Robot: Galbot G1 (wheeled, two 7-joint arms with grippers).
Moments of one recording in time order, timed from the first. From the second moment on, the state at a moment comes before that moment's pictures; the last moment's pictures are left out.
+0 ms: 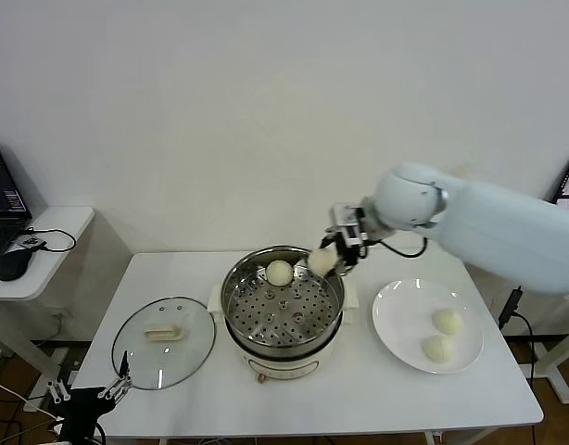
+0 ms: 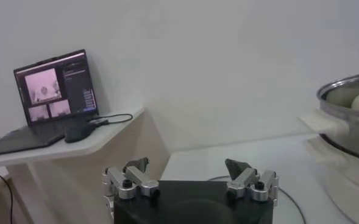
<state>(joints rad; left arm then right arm) 1.88 -1.31 -0.79 -2.25 -0.16 0.12 -0.19 0.53 0.92 -1.14 1.65 0.40 -0.62 -0.89</state>
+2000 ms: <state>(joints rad) 1.86 -1.31 -0.78 -2.25 -0.17 0.12 -0.19 0.60 1.05 -1.22 1.60 0.36 -0.64 -0.92</state>
